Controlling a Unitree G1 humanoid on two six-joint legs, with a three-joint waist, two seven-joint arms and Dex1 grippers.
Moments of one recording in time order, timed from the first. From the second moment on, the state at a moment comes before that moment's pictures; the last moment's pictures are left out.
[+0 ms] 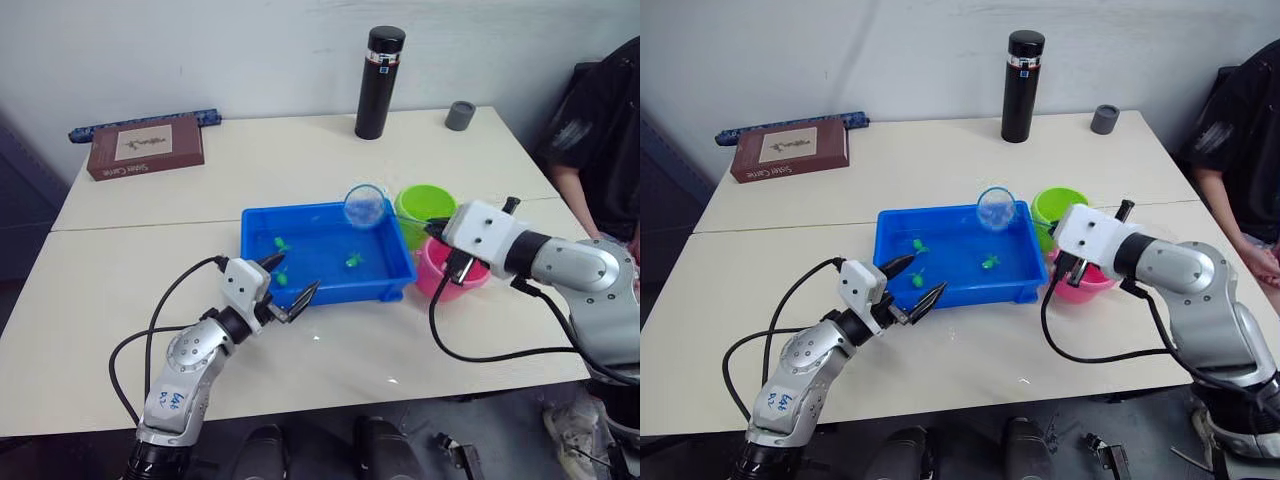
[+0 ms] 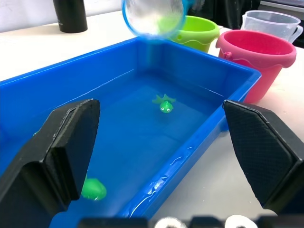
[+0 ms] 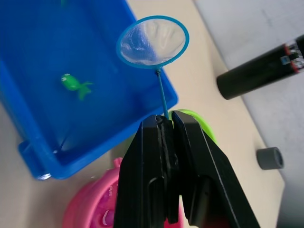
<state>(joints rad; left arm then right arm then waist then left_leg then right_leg) -0.07 0.27 -0.05 -0.35 -0.23 0.27 -0.43 -0.40 -0.83 0.00 -0.44 -0.06 0.45 0.83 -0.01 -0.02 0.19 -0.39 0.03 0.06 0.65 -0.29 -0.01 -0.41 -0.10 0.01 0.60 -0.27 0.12</state>
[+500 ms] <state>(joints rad) -0.06 0.25 -0.06 -0.35 -0.23 0.27 -0.41 -0.41 -0.84 0.05 -0.58 0.15 0.80 0.90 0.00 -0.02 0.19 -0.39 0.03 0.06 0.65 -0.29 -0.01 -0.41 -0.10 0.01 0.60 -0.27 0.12</state>
